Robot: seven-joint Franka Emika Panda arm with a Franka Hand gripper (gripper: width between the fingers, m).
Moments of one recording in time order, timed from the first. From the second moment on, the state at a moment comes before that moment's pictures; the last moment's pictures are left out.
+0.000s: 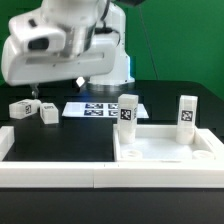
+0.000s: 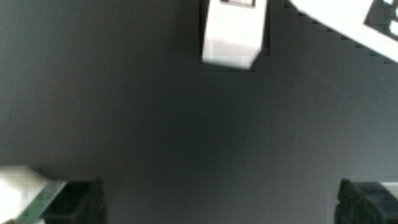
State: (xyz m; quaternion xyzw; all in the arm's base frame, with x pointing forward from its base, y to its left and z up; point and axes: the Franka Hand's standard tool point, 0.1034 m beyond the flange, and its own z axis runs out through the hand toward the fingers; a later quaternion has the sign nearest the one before) arm 0.450 -0.131 0.069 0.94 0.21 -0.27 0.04
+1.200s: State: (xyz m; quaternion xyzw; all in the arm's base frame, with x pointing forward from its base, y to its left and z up) arm 0.400 -0.136 0.030 0.91 0.14 -0.39 0.04
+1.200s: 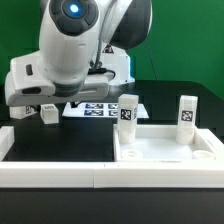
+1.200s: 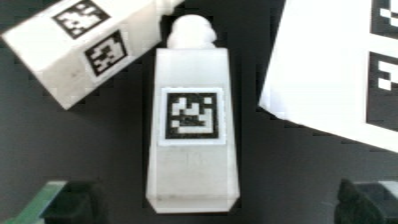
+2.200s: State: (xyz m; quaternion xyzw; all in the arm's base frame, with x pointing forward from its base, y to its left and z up) arm 0.380 -0.145 0.011 0.90 0.11 -0.41 0.05
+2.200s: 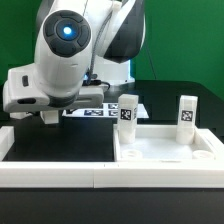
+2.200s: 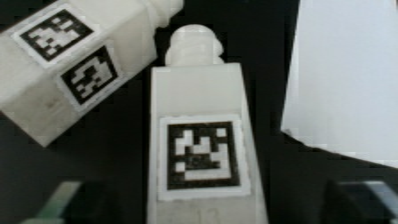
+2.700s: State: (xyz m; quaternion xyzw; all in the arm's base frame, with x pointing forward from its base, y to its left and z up) arm 0.380 -0.145 0.011 0.90 0.11 -0.41 0.05
